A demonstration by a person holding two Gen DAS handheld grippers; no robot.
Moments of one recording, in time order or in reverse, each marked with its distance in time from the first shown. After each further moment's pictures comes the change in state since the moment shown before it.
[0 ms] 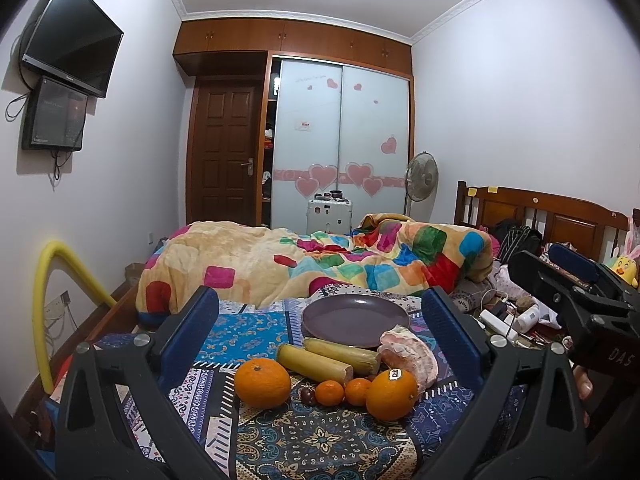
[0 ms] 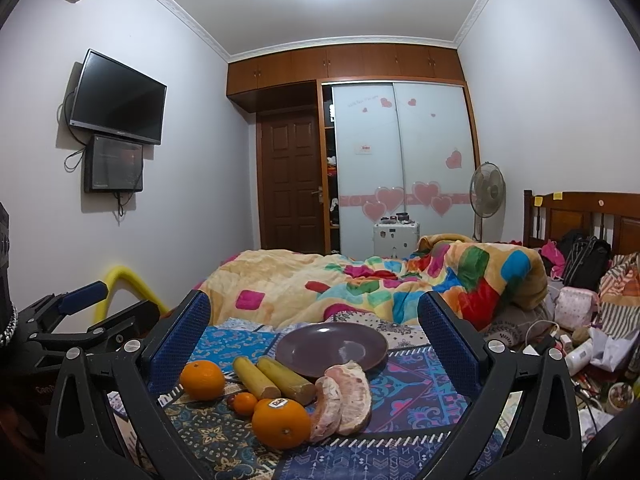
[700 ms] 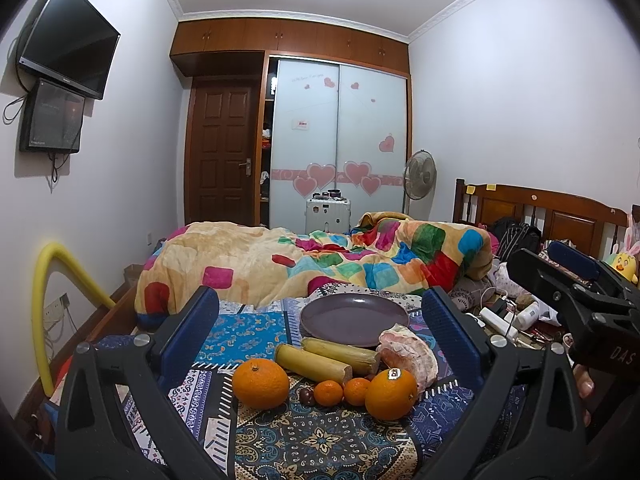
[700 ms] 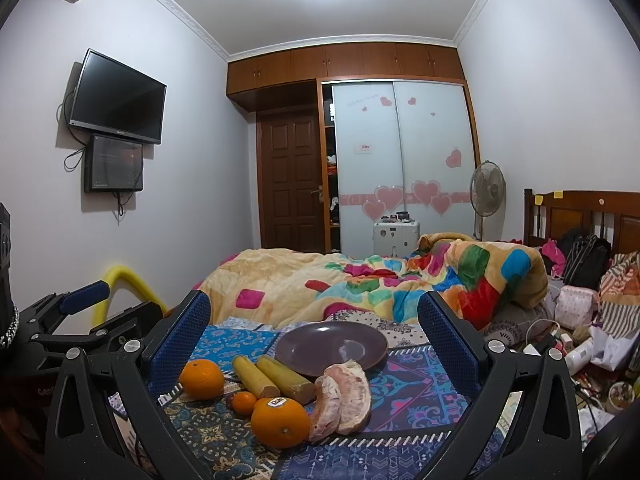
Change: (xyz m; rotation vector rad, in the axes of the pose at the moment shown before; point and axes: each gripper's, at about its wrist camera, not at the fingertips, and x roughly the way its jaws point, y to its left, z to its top) left arm 0.001 -0.001 0.000 0.004 0.002 -0.006; right arm -0.002 -0.004 0.001 0.005 0.001 0.005
